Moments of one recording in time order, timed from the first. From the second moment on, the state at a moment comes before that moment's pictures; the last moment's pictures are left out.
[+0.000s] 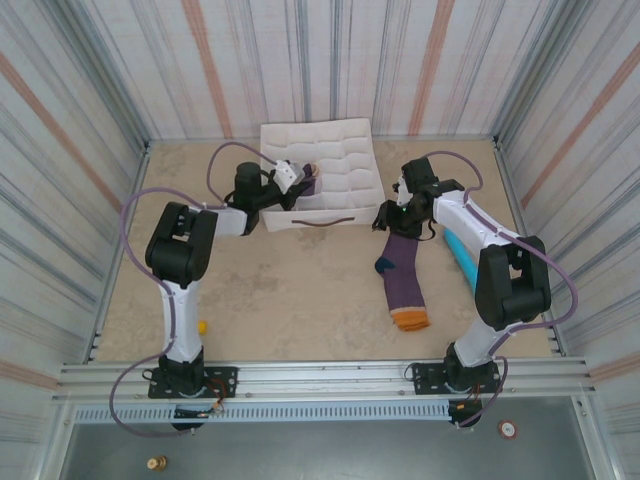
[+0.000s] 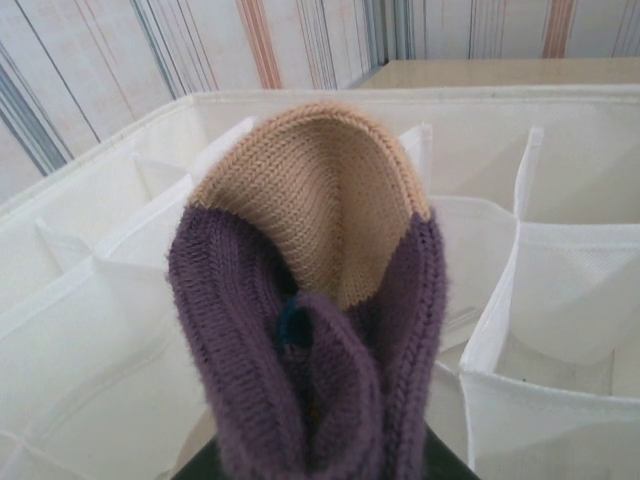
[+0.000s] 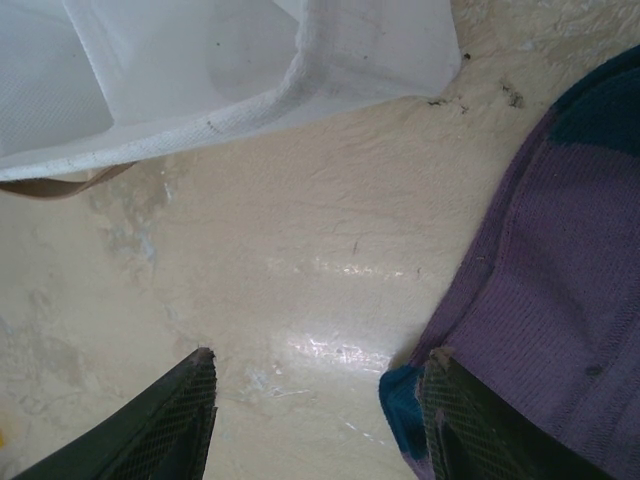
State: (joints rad) left arm -0.31 2.11 1.19 0.67 0.64 0.37; right arm 0.27 1.67 1.24 -0.75 -0.32 0.44
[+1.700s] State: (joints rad) left arm -0.34 1.80 1.46 -0.06 0.50 -0.17; right arm 0.48 1.75 1.40 -0.77 -0.34 0.44
